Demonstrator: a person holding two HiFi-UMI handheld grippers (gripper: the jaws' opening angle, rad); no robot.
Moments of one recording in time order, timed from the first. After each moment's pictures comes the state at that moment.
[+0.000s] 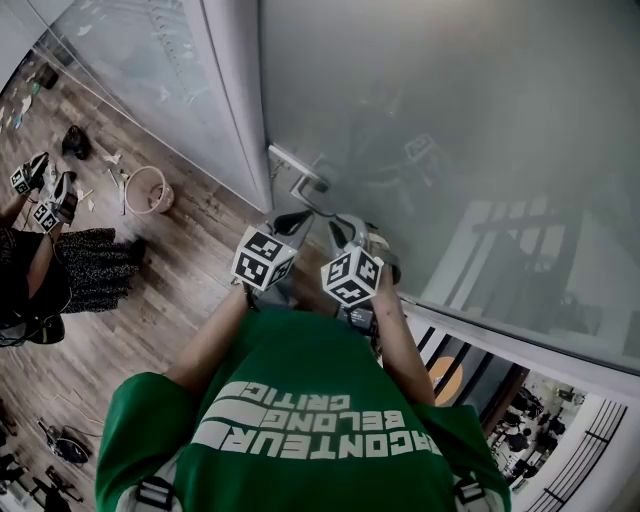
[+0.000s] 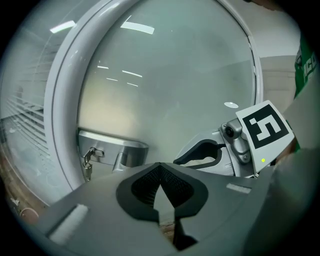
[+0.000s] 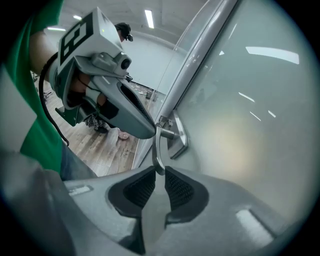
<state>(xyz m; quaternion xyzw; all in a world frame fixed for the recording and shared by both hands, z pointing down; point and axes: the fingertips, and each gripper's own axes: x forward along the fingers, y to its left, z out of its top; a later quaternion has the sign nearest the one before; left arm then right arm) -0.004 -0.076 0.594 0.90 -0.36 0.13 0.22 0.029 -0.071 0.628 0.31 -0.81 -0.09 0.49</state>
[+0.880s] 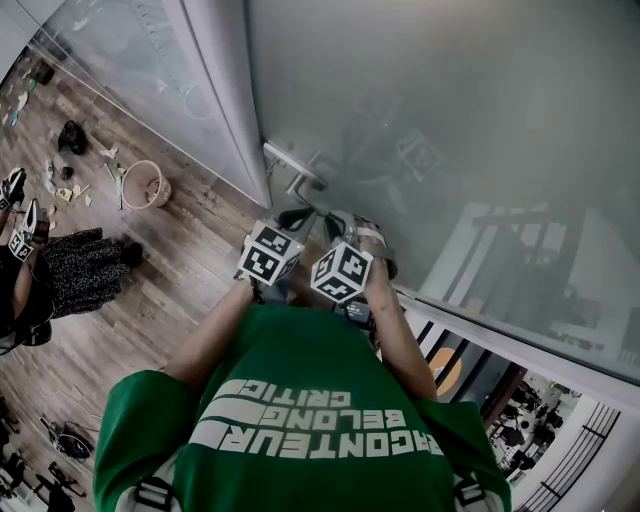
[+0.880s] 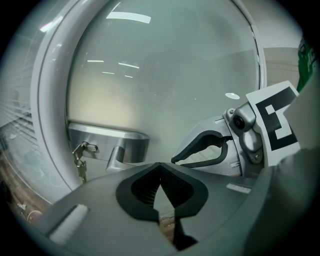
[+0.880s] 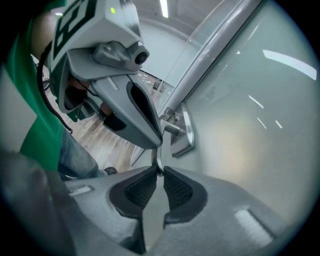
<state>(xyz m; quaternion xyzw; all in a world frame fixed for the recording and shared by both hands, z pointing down) 0.005 -0.090 0.616 0.89 -0.36 0.18 0.21 0.022 -0.079 0.641 0.28 -0.78 -0.13 0.55</state>
